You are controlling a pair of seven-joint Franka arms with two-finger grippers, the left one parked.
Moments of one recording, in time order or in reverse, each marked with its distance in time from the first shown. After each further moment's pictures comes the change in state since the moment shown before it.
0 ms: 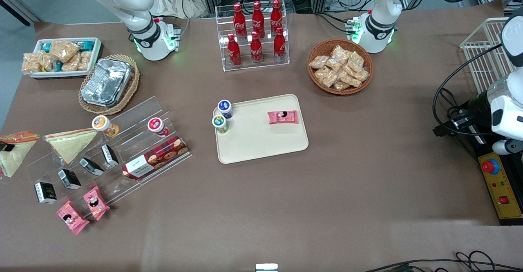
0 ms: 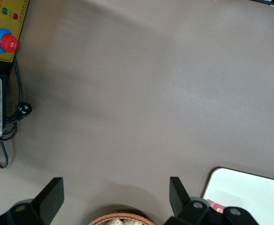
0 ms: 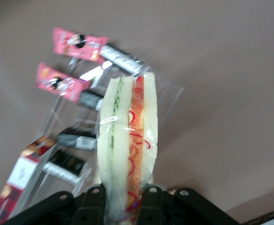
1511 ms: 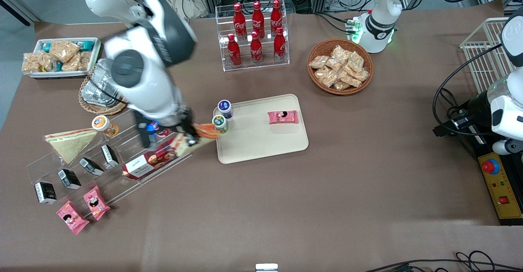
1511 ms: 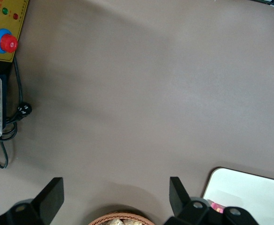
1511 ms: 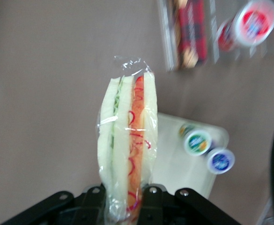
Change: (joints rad) arm 0.891 0.059 0.031 -0.028 0.004 0.210 1.617
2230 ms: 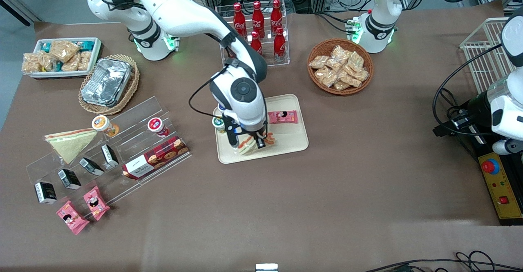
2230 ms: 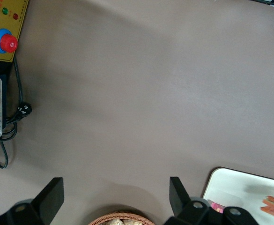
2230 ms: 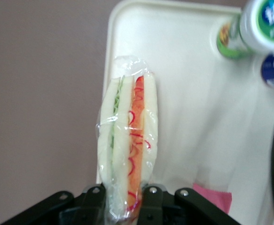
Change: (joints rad) arm 0.241 0.307 -0.004 -0.036 -0.001 0.369 0.336
